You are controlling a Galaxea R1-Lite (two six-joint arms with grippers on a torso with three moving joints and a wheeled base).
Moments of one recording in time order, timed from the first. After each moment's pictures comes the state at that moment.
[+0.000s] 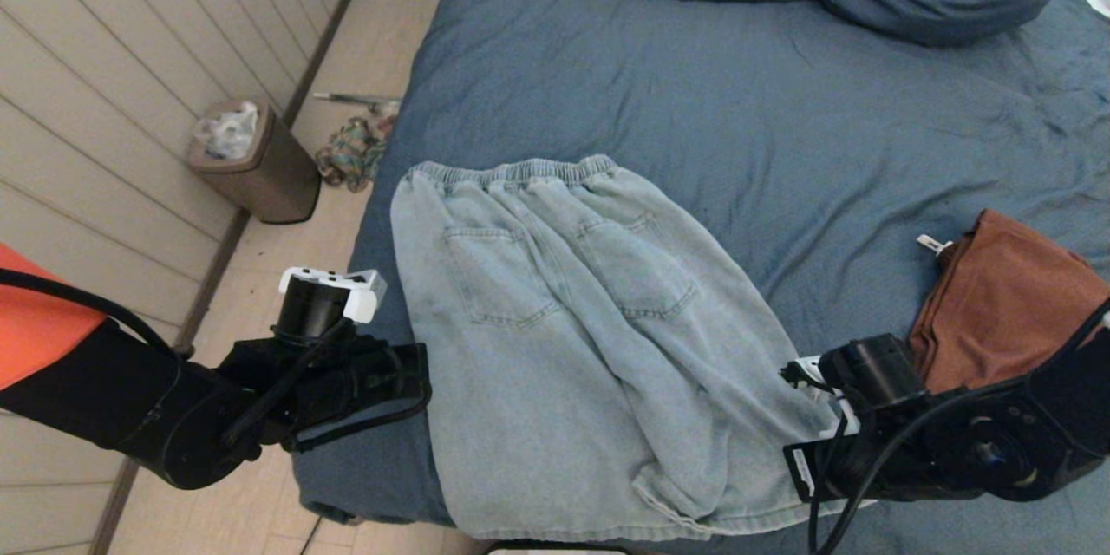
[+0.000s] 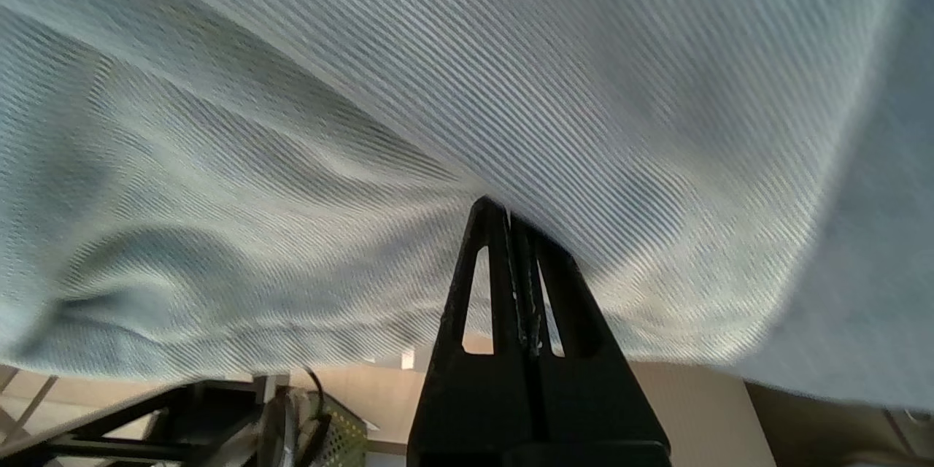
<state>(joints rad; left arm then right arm) -0.45 1.88 -0.70 -0.59 0.04 -0.39 0.24 1.84 -0.56 -0.24 -0.09 0.10</state>
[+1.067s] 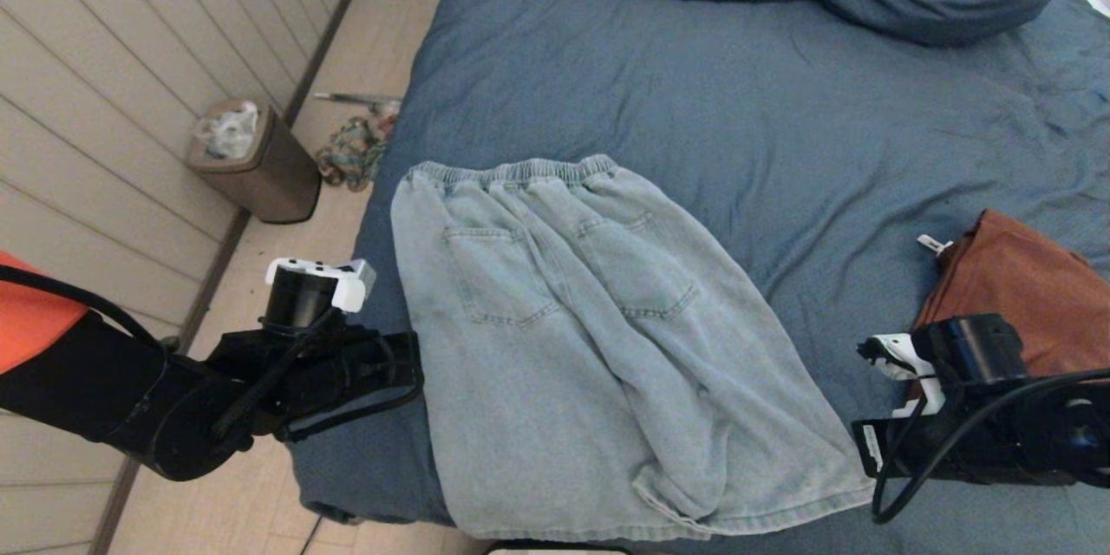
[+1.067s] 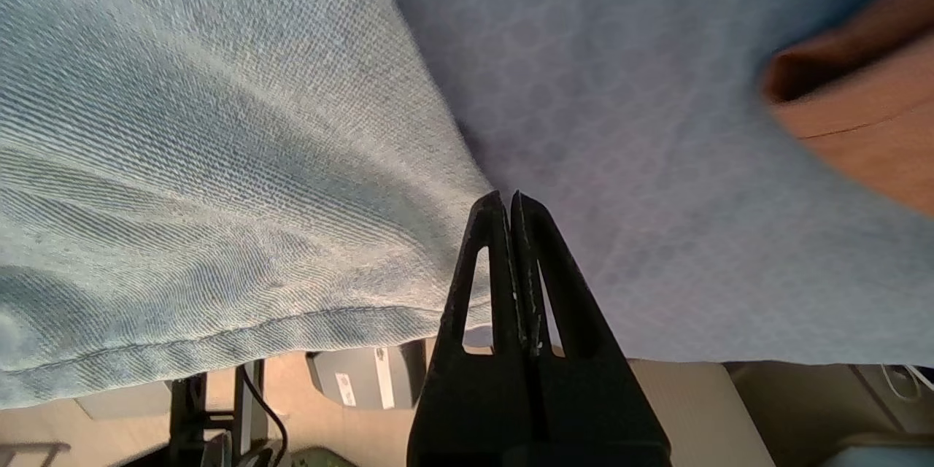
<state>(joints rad) -0.42 1.86 -0.71 -0.60 0.05 -0.39 0.01 1.73 -0.54 -0.23 -0.05 -0.01</state>
